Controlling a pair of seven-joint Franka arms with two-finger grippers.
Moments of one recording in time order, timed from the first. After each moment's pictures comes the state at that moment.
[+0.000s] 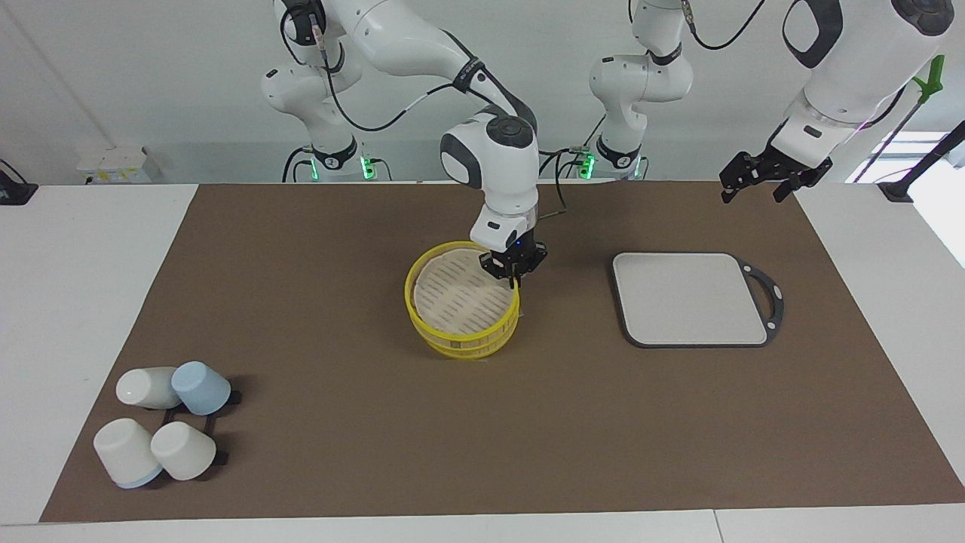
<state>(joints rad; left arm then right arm) -0.13 -0.04 0.12 -1.65 0.00 1.50 0.05 0.70 0.42 0.00 -1.64 -0.02 2.20 0.55</state>
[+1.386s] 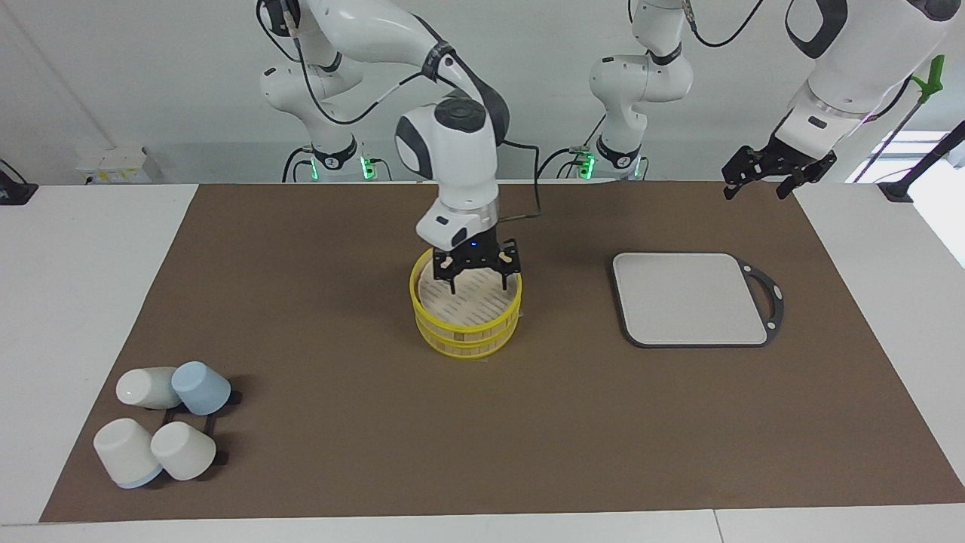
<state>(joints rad) -0.13 -0.04 0.12 -1.63 0.00 1.50 0.05 0.51 0.31 -0.03 -1.57 -0.03 2.03 0.51</state>
